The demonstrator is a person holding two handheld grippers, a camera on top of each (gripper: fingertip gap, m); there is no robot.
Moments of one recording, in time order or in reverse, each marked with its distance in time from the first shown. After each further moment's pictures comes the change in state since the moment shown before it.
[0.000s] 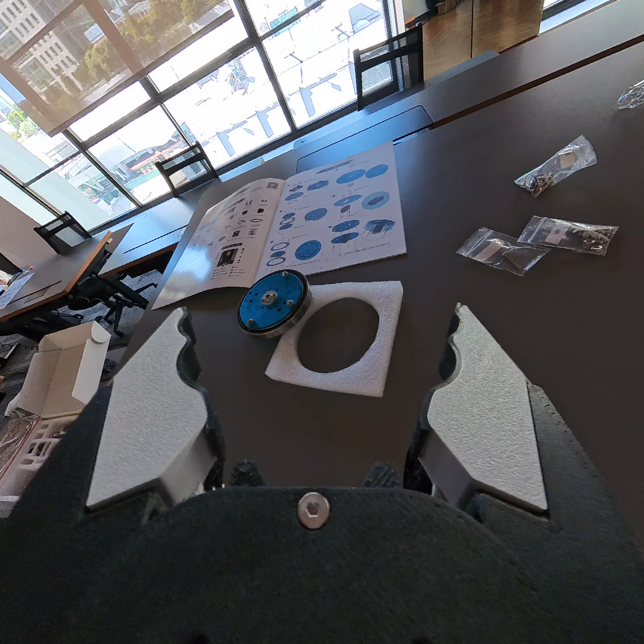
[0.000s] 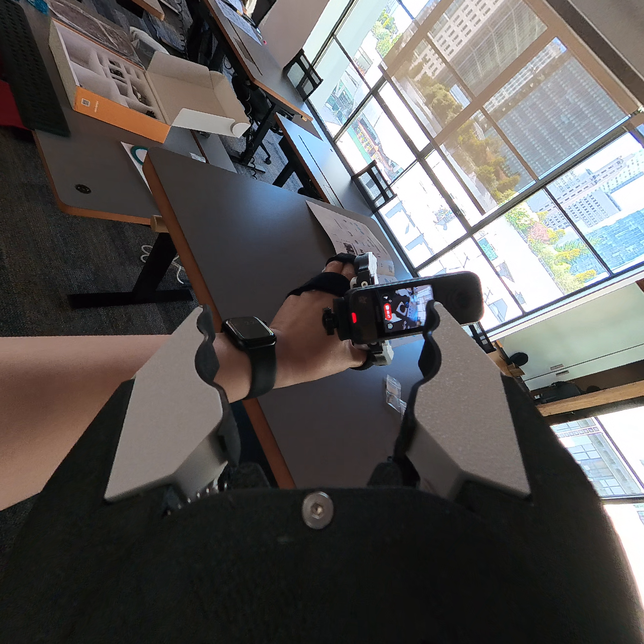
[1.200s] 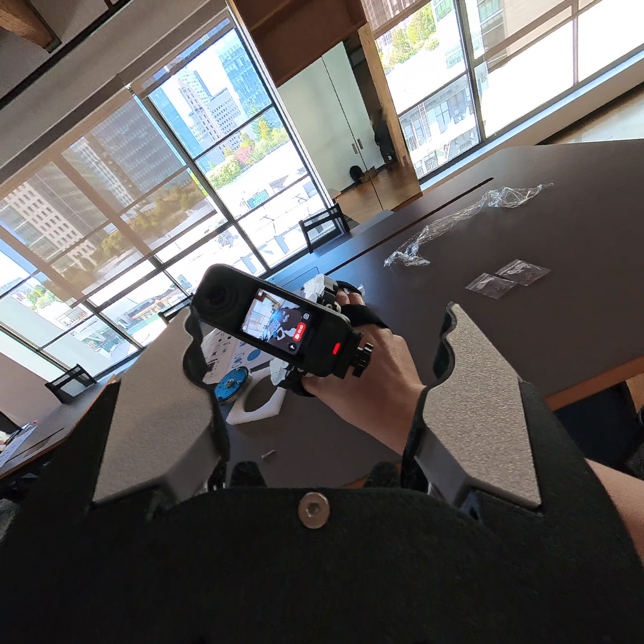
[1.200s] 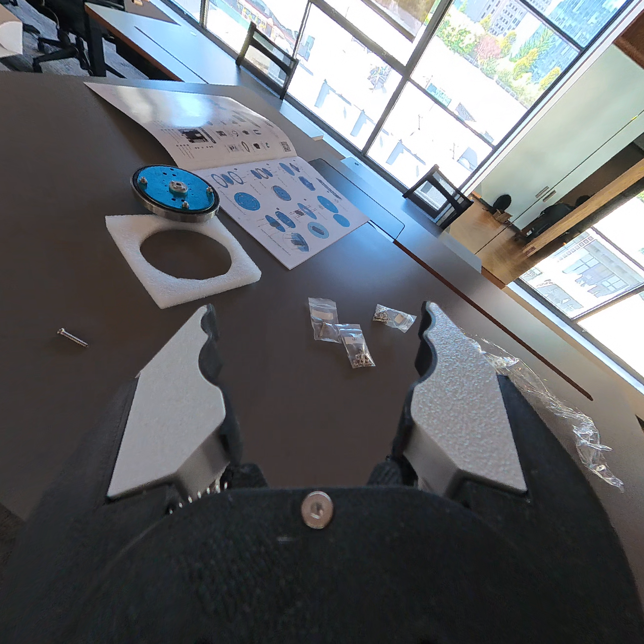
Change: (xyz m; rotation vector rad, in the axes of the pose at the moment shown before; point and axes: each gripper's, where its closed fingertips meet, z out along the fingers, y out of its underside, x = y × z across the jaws) left arm 0.137 -0.118 -0.257 0.385 0.111 0.146; right arm 0.145 0.177 0.099 -0.255 0.249 0.353
